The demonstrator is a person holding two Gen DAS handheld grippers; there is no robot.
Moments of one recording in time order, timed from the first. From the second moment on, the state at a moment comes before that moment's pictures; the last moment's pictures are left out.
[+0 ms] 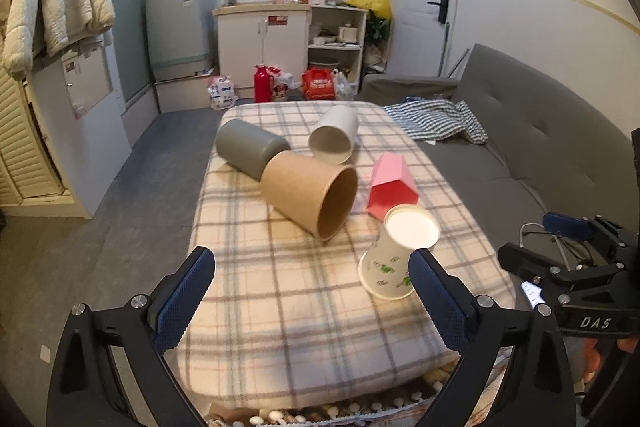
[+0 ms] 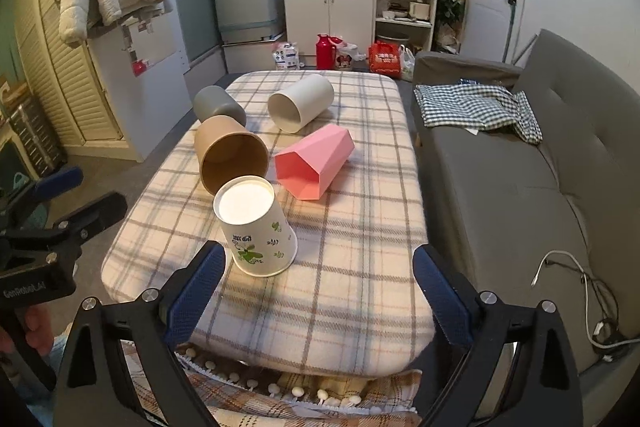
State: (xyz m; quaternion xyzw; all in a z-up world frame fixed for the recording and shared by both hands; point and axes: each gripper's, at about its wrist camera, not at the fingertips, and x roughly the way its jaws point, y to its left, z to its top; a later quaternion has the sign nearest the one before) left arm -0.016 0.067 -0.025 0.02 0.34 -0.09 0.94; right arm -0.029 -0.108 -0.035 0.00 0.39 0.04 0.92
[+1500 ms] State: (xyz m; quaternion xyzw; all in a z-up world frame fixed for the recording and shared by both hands) left arm -0.015 0.073 -0.041 0.01 0.36 -0.07 0.93; right arm -0.028 -0.103 -0.041 -0.01 0.40 0.04 0.91
